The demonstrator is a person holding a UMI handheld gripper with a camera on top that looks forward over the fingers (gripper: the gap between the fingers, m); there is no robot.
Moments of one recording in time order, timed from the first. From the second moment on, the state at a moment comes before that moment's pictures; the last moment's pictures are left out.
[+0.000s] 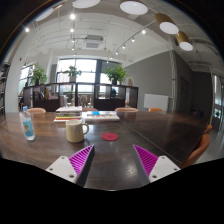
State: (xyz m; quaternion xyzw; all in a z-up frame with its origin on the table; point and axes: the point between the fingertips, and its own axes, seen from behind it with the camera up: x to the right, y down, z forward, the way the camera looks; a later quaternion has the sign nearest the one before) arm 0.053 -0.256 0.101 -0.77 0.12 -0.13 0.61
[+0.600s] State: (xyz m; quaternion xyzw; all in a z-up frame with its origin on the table) arm -0.277 -0.166 0.099 -0.76 -0.03 0.06 0.65
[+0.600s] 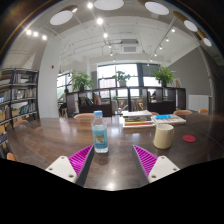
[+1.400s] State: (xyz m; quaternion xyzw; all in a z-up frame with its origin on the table) arm -0.364 0.012 0.083 -0.75 -0.06 0.08 0.65
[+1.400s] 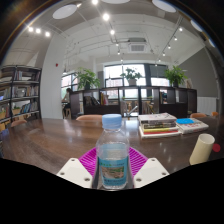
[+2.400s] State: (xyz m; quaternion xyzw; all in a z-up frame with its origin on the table) arm -0.197 0.022 0.202 -0.49 0.42 0.51 0.57
